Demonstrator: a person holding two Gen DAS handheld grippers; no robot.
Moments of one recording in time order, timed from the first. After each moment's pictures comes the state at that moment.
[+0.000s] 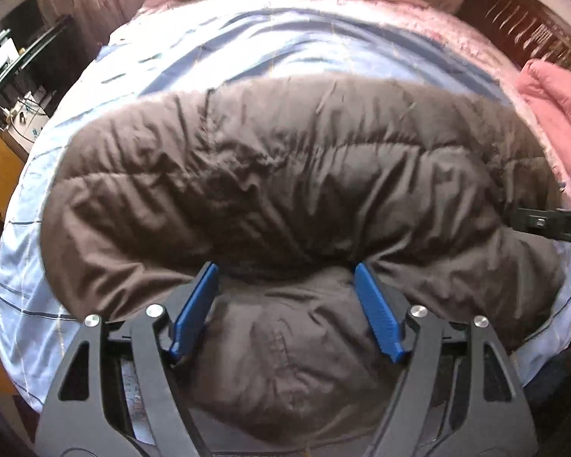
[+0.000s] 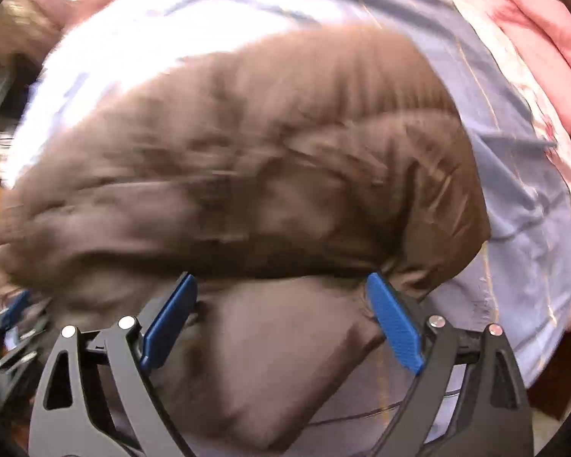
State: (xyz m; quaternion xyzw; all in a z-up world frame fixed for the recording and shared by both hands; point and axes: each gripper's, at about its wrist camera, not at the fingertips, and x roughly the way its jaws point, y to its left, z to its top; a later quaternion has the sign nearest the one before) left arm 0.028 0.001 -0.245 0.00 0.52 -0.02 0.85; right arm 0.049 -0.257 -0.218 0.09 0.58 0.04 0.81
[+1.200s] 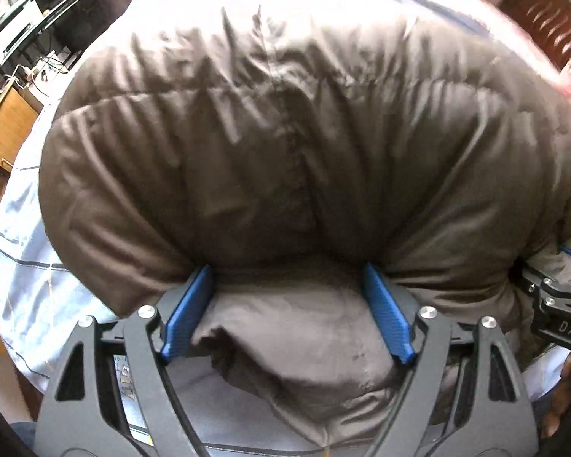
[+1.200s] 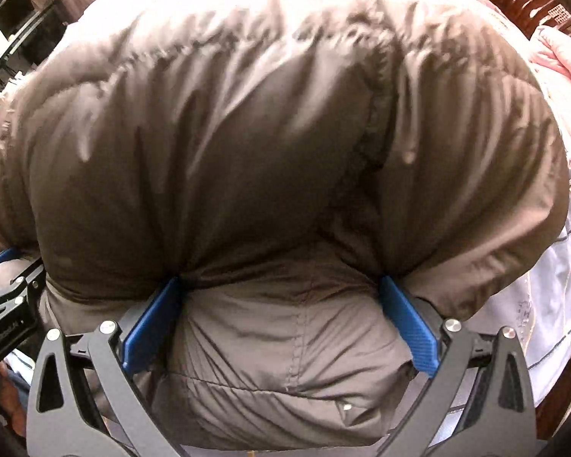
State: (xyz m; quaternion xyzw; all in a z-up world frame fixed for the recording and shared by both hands) left arm 0.044 0.025 -0.295 -0.02 0.57 0.04 0.82; right arm 0.001 -0.195 -0.279 0.00 0.59 0.04 0.81
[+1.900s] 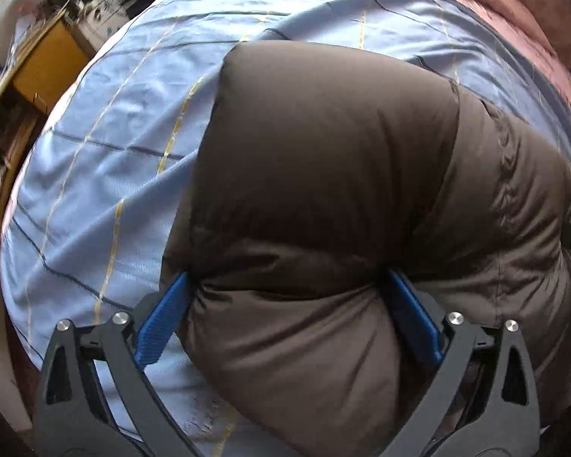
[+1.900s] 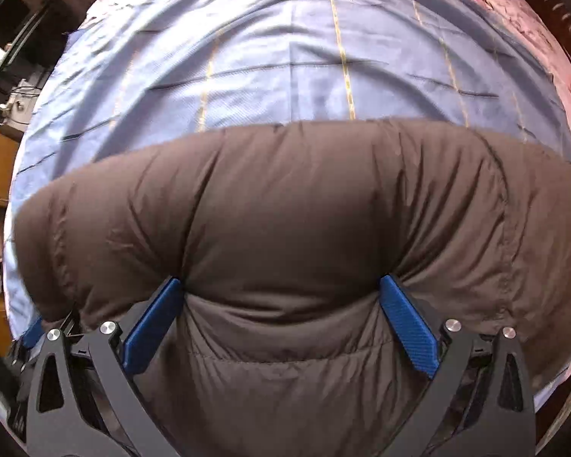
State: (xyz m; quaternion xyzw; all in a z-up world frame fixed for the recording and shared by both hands) left arm 0.122 0.136 -0.301 -0.09 0.60 0.15 0.78; right arm 0.135 -0.113 -0.253 0.02 0.65 0.06 0.76
